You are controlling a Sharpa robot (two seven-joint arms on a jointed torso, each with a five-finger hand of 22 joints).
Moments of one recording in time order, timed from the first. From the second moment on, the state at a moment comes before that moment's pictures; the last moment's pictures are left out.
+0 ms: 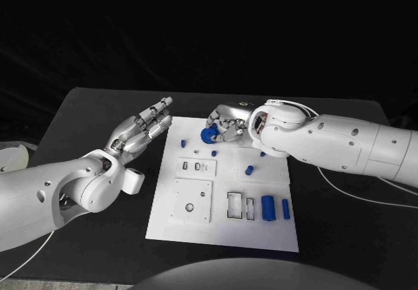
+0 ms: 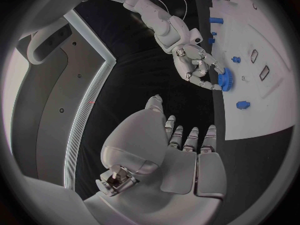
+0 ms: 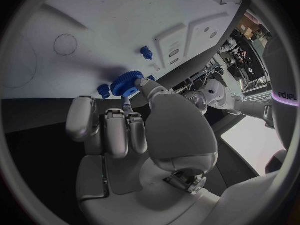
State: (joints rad) left arm 1.22 -0.97 -0.21 1.65 -0.20 -0.22 0.61; left_hand 1.41 0.28 -0.24 0.29 0.45 0.29 -0.01 0.03 0.03 0.03 -0.05 0.00 0.01 0.01 0.11 0.00 0.00 0.16 0.03 0.27 0.02 0.01; right arm 1.29 -0.61 -0.11 1.38 -1.46 -0.18 -0.09; right_hand 1.28 -0.09 0.32 0.09 0.43 0.83 0.10 0.14 0.32 1.47 0.01 1.54 1.31 1.46 -0.05 1.44 1.31 0.08 1.33 0.06 1.23 1.25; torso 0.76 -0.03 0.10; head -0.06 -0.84
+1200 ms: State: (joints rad) left arm 1.22 -0.98 -0.21 1.66 -0.20 -0.22 0.61; left_hand 1.42 0.28 -0.23 0.29 0.45 0.29 -0.01 0.03 0.03 0.03 -0.05 0.00 0.01 0.02 0.12 0.00 0.01 0.16 0.03 0.27 0.02 0.01; right arm 1.33 -0.89 -0.11 1.60 -1.47 -0.29 -0.09; right_hand 1.27 -0.09 0.30 0.09 0.22 0.81 0.09 0.12 0.21 1.47 0.00 1.57 1.31 1.47 -0.07 1.54 1.31 0.08 1.38 0.05 1.30 1.31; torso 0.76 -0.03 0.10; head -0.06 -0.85
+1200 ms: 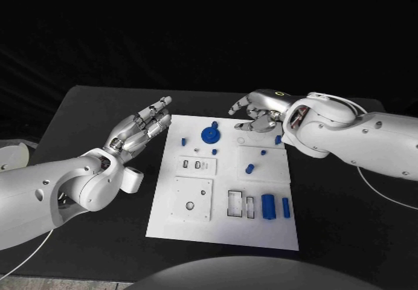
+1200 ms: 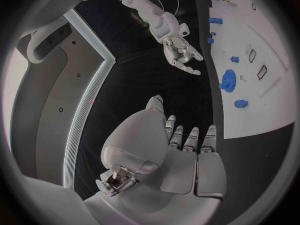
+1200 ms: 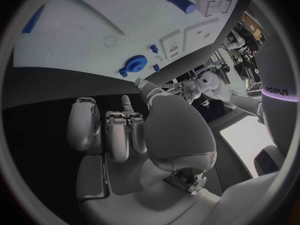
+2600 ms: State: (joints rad) left arm 1.20 -0.97 -0.21 1.65 -0.20 -0.22 0.61; left_hand 1.44 0.28 -0.22 0.28 0.47 0.30 -0.01 0.03 0.03 0.03 -0.05 0.00 0.01 0.02 0.12 0.00 0.01 0.16 0.03 0.28 0.02 0.01; right arm 1.21 -1.09 -0.12 1.56 -1.46 -0.37 -0.03; right_hand 1.27 -0.10 0.25 0.13 0.15 0.83 0.10 0.13 0.21 1.47 0.00 1.56 1.31 1.47 -0.07 1.46 1.31 0.08 1.36 0.05 1.24 1.31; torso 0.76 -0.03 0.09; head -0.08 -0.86
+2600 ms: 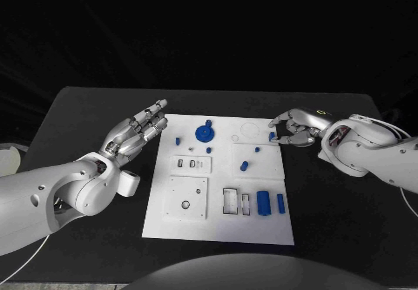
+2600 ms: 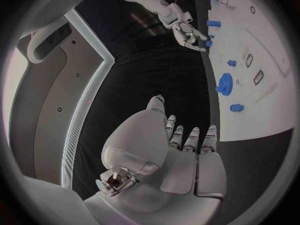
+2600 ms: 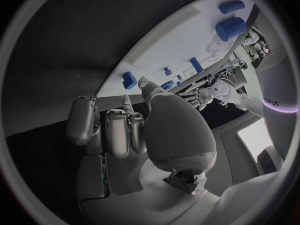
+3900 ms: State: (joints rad) left arm 1.20 -0.96 -0.21 1.64 -0.17 -0.20 0.59; left_hand 1.44 0.28 -0.22 0.28 0.47 0.31 0.00 0.03 0.04 0.03 -0.04 0.00 0.01 0.02 0.13 0.00 0.01 0.16 0.03 0.28 0.02 0.01; right arm 1.17 -1.04 -0.12 1.52 -1.49 -0.39 -0.11; right_hand 1.30 -0.09 0.19 0.14 0.22 0.85 0.09 0.33 0.34 1.47 0.00 1.55 1.31 1.47 -0.07 1.39 1.31 0.08 1.34 0.05 1.16 1.28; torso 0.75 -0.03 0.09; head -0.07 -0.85
